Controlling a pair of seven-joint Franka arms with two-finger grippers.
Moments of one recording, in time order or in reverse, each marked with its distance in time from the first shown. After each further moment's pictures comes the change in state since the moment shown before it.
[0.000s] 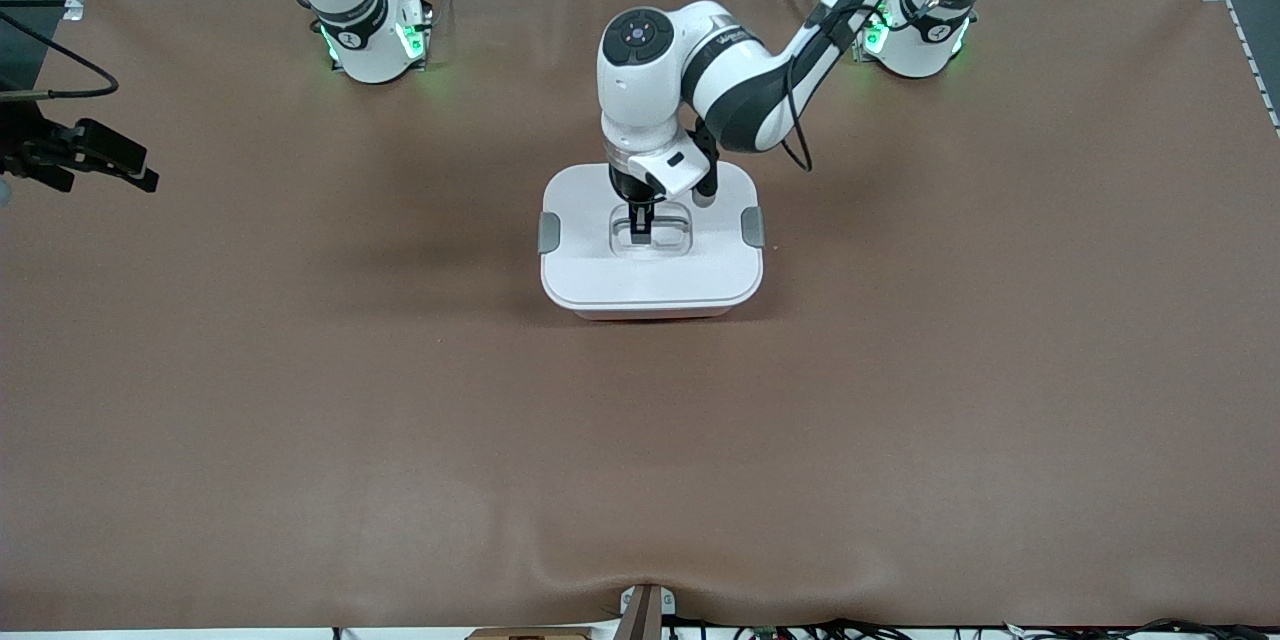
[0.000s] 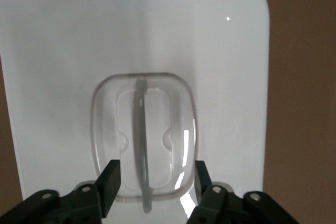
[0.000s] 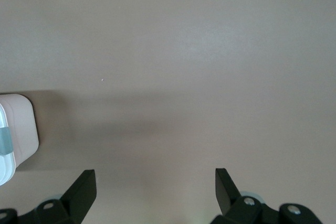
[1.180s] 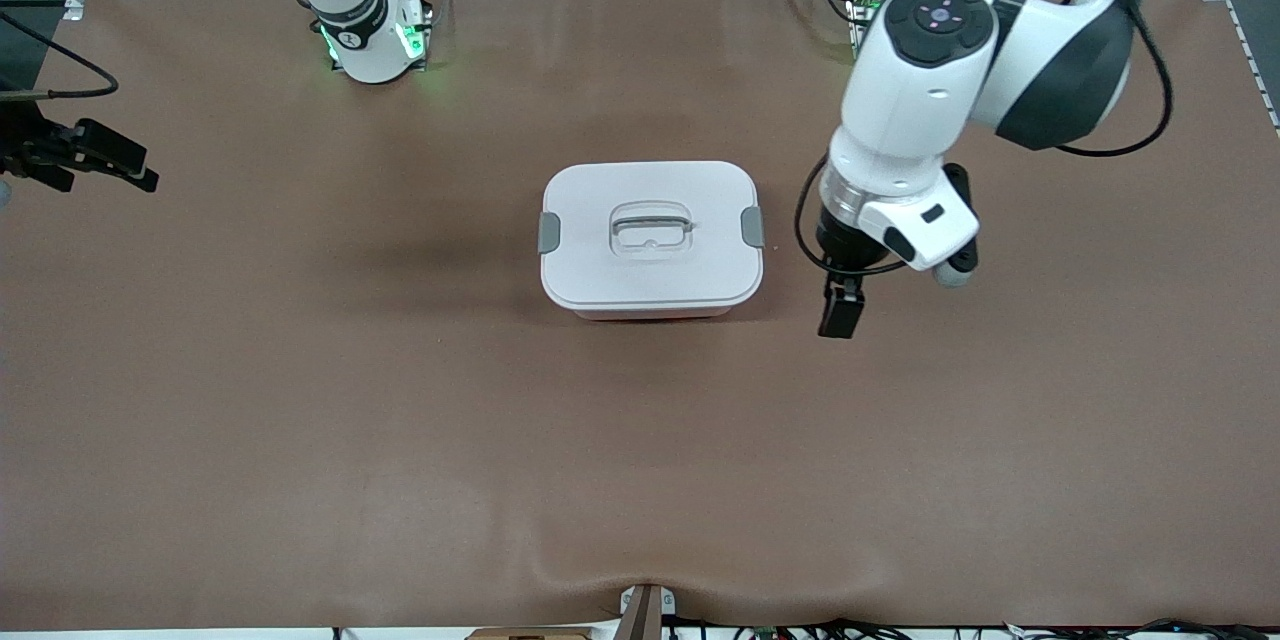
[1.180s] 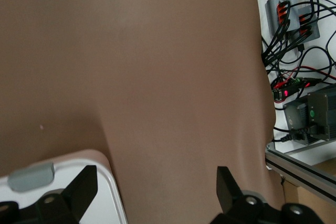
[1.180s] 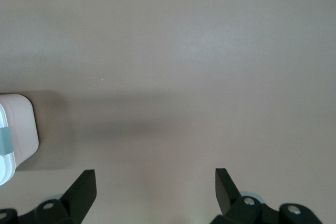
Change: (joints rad) left arm 0.379 -0.139 0.010 0.158 0.000 -0.201 0.643; right arm 0.000 0.000 0.000 0.000 0.000 0.000 0.000
